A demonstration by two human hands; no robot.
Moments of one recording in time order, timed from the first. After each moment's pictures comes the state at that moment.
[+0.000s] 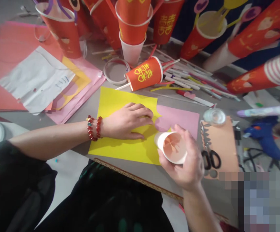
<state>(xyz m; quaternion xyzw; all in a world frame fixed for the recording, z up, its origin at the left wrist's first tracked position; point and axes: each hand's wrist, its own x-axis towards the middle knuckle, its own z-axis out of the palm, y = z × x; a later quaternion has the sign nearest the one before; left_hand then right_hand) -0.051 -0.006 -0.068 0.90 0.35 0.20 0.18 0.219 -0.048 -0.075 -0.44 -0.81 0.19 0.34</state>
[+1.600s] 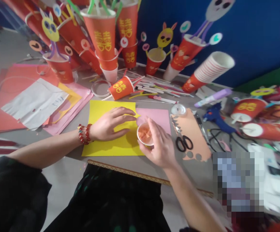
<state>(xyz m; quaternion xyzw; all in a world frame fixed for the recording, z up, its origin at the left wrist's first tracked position) -0.046 -0.019 -0.043 0.88 0.32 0.30 0.18 0.205 -0.051 -0.049 -0.38 -0.87 0.07 0.29</state>
